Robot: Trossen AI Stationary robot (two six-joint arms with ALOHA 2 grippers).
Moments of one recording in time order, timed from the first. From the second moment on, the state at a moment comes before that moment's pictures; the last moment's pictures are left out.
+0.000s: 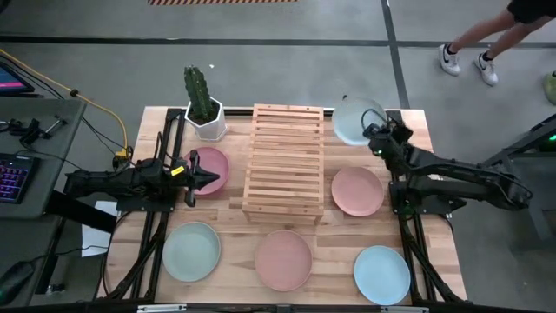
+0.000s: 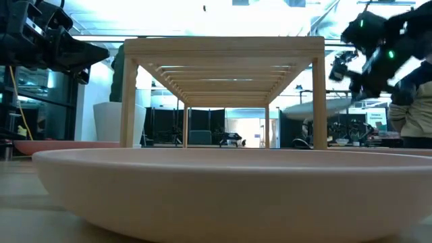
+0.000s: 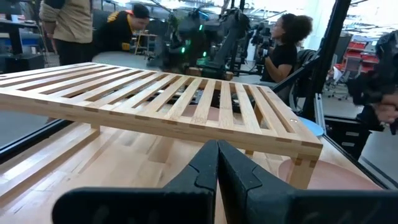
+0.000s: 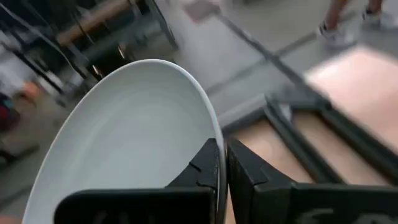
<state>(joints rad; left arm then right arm) 0.01 0.01 0.01 0.02 -0.07 -0.10 -0.47 0.74 0.38 -0.36 1.03 1.15</state>
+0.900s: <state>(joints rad) 0.01 0.01 0.01 0.02 -0.10 -0.10 -0.51 1.47 1.24 -0.30 0.21 0.49</state>
